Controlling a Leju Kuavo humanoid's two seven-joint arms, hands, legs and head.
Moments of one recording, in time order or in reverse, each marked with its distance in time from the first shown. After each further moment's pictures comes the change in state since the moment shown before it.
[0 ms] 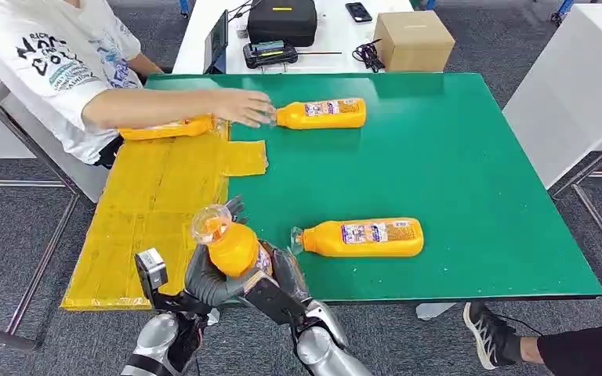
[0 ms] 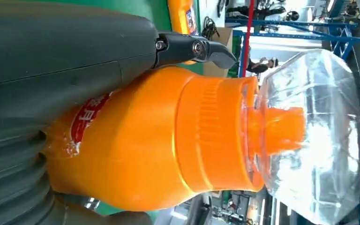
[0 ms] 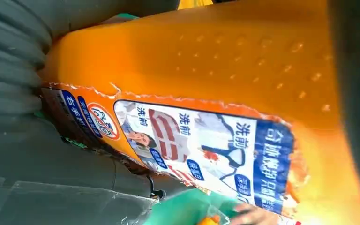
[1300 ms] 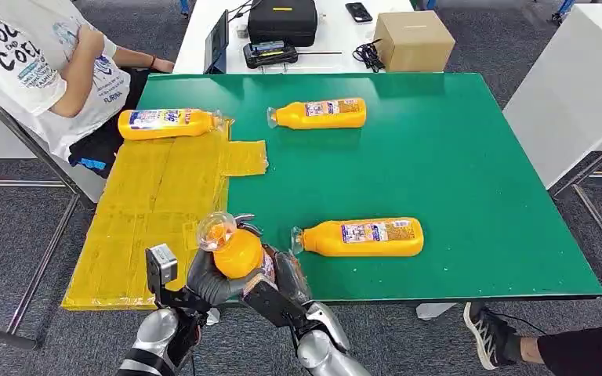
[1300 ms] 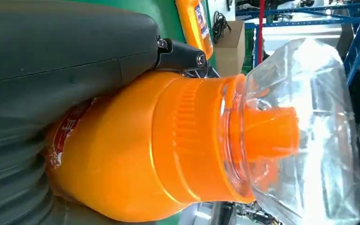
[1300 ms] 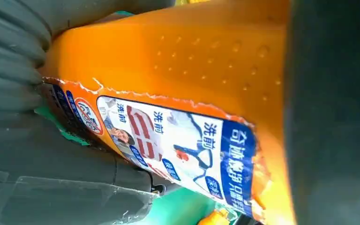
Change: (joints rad) left arm -0.027 0.018 0.008 0.037 -0.087 -0.017 0.053; right arm 0.008 0.001 -0.012 0.002 0.039 -0.077 0.011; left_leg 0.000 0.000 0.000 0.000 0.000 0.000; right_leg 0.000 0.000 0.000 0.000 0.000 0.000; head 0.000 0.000
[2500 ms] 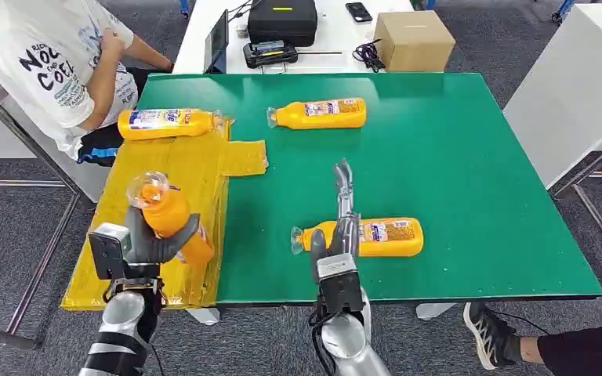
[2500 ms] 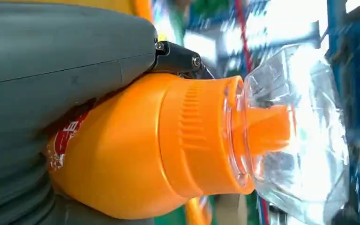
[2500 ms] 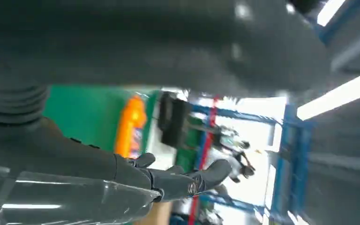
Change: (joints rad) left arm -0.076 0.043 0.189 -0.056 -0.121 0.515 -0.066; right arm 0.126 -0.025 -0.028 -0.580 -0.253 -0.175 -0.107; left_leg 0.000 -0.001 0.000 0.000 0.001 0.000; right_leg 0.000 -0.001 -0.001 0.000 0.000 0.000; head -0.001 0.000
